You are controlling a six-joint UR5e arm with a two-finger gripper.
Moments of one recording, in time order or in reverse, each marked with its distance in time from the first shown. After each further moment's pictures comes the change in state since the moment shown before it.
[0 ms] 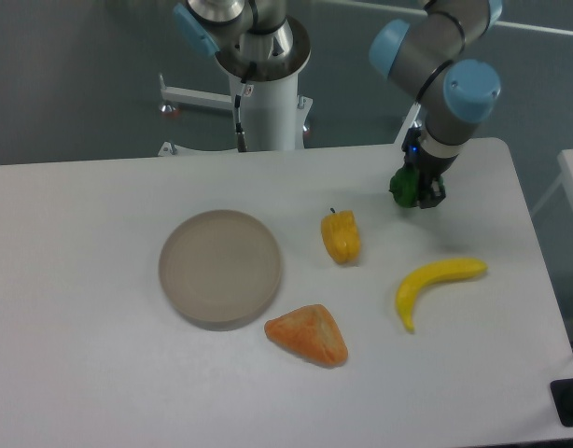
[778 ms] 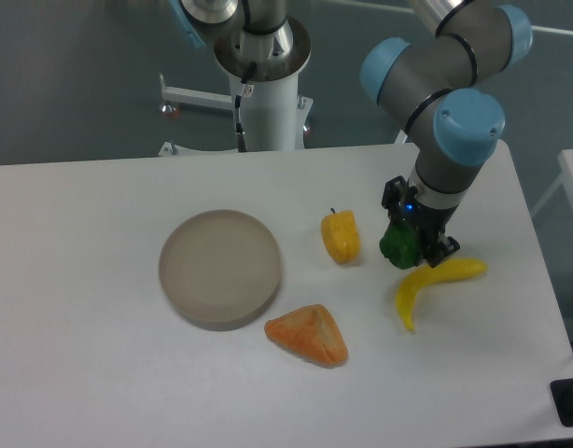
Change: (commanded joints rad) arm -0.166 -0.203 0.412 -0.170 -0.071 -0.257
